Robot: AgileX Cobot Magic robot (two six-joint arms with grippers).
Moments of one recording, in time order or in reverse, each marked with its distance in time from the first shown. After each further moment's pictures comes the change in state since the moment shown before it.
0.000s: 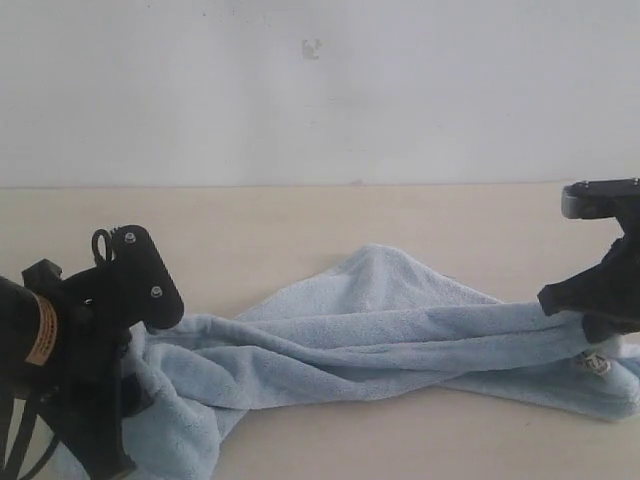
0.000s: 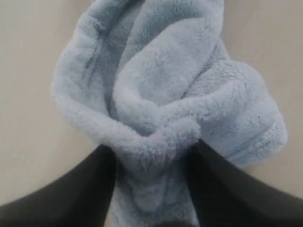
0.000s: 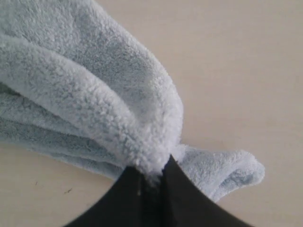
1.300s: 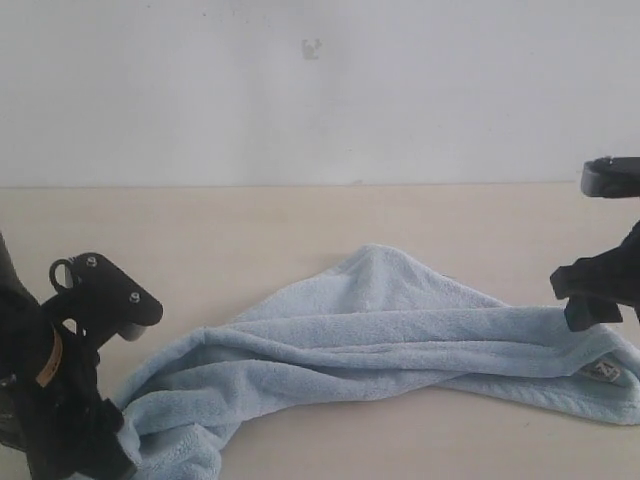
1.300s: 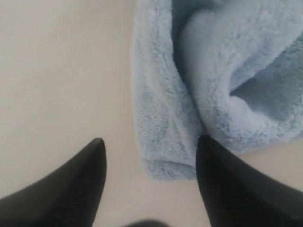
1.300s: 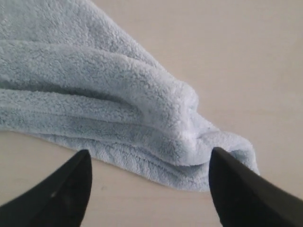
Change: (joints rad) left arm 0.000 0.108 -0.042 0.013 0.262 -0.397; right arm 0.000 -0.116 0.021 0.008 0.048 0.037
